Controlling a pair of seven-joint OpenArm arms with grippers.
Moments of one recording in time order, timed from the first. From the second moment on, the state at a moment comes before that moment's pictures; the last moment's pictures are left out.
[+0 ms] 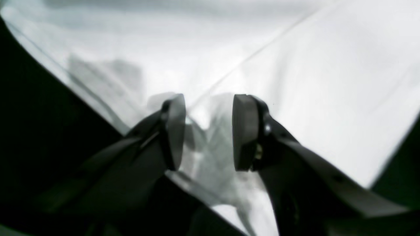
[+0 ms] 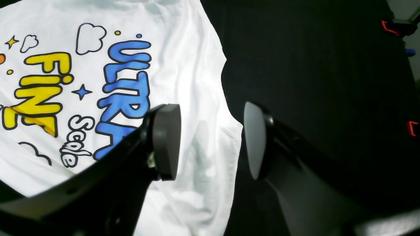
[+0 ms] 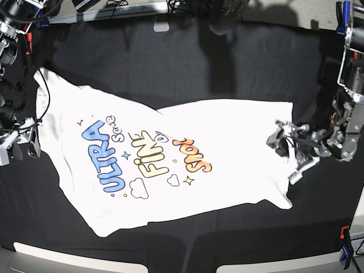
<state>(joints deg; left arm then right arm) -22.9 -28.1 21.3 56.4 -28.7 -42.5 36.5 -2.4 26.6 34.8 96.1 24.3 39.8 -43.8</state>
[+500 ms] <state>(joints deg) -20.8 -28.4 21.2 59.7 -32.5 -42.3 38.1 -2.4 26.6 34.8 96.1 26.6 39.8 -44.6</state>
